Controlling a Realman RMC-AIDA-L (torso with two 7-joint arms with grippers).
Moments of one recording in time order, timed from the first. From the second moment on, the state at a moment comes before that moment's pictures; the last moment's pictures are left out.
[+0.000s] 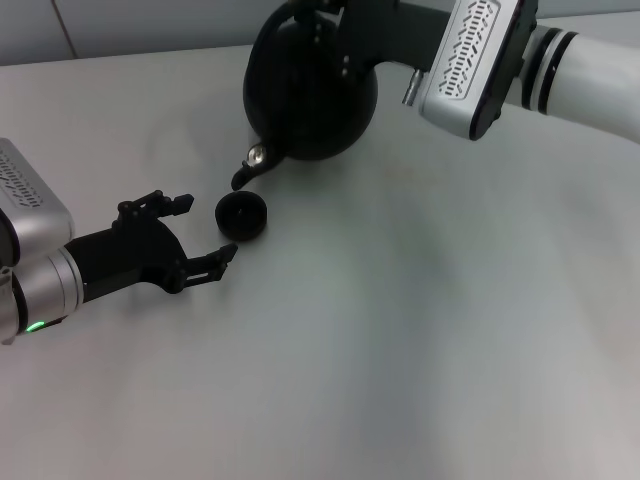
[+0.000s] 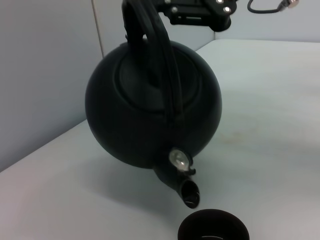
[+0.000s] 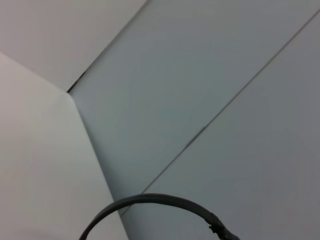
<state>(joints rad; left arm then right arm) -0.28 -2.06 1.54 0.88 1.53 0.85 -1.26 0.80 2.09 -1.00 -0.40 -1.36 -0.92 0.28</state>
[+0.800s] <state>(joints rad) -0.28 -2.06 1.54 0.88 1.53 0.85 -1.26 0.65 2.08 -0.98 -0.48 -1.17 -1.00 0.66</state>
